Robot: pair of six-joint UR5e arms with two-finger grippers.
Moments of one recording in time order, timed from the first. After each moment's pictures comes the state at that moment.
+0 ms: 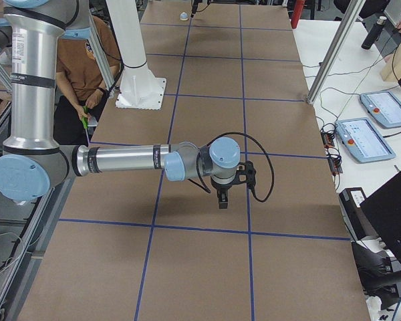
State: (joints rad) left arm -1.24 -1.17 -1.49 -1.85 -2.42 -0.08; right arm 1.47 -1.68 1.76 -1.46 2.47 0.11
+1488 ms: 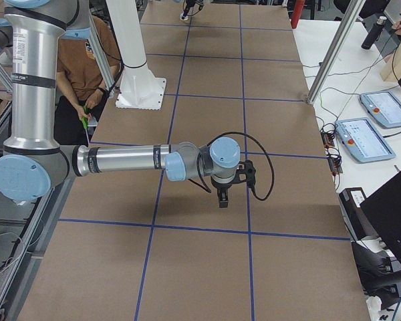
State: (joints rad) left arm -1.10 -1.12 -1.44 -1.94 -2.39 -0.08; right arm 1.46 -1.68 1.76 -1.45 2.47 0.11
